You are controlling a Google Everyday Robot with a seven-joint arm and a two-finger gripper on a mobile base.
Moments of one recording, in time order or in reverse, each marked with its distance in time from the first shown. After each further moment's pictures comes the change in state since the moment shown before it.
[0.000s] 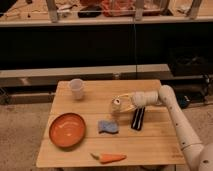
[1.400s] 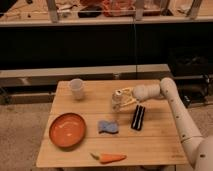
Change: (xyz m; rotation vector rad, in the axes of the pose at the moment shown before) arm -0.033 -0.017 -0.006 -0.068 -0.035 0.183
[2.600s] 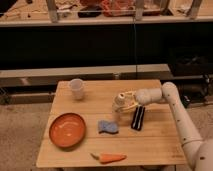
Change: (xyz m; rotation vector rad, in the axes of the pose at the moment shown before) arm 0.020 0.016 -0.013 0.017 -0.021 0.017
